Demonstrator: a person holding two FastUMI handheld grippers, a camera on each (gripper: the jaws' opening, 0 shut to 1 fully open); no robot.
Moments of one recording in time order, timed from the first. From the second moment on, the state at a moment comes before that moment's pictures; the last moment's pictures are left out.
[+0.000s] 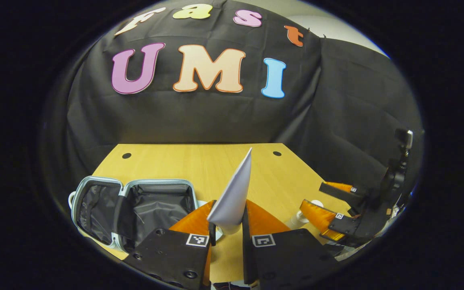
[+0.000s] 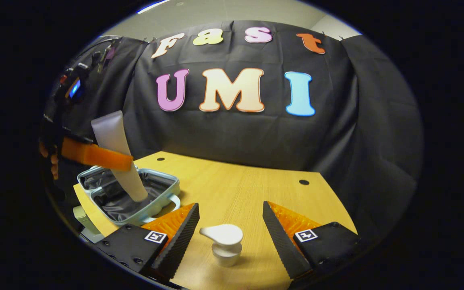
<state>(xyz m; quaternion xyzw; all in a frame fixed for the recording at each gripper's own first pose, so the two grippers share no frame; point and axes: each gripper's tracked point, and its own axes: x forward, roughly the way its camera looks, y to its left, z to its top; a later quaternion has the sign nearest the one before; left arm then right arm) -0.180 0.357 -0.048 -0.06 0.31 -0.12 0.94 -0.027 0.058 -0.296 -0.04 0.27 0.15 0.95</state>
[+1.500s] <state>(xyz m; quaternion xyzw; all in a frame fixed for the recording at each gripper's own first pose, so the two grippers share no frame) -0.217 0.532 -0.223 -0.05 0.59 0.02 0.81 -0.039 0.109 -0.233 -0.01 0.27 0.16 0.95</state>
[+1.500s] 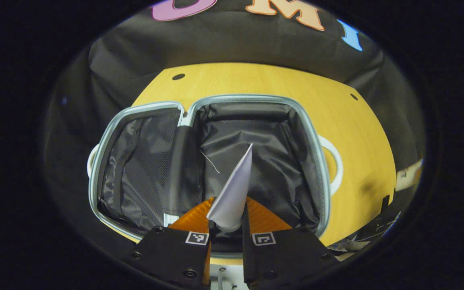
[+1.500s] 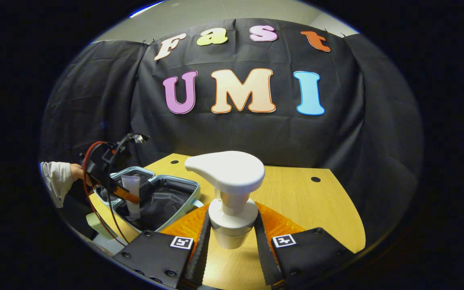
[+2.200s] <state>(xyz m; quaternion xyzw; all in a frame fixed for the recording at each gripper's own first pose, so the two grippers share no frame) -0.166 0.536 -0.192 -0.06 0.45 -0.03 0.89 -0.045 0.242 -0.247 0.05 0.33 0.25 0.91</state>
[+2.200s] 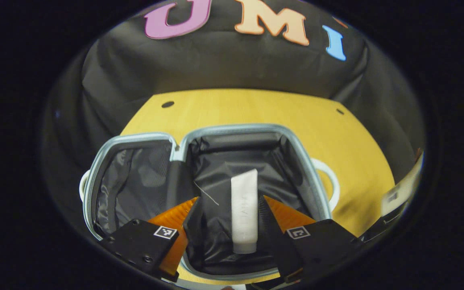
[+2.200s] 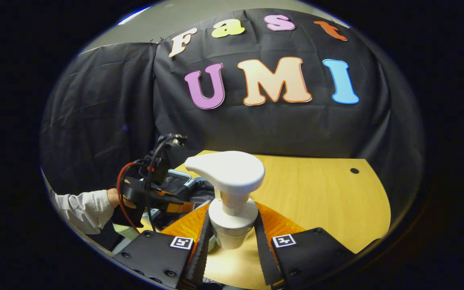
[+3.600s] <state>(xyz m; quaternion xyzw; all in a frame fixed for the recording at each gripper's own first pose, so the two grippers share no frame) -0.237 0.906 -0.216 -0.13 0.44 0.26 0.85 -0.024 0.294 -0.350 0.02 0.45 0.18 0.88</state>
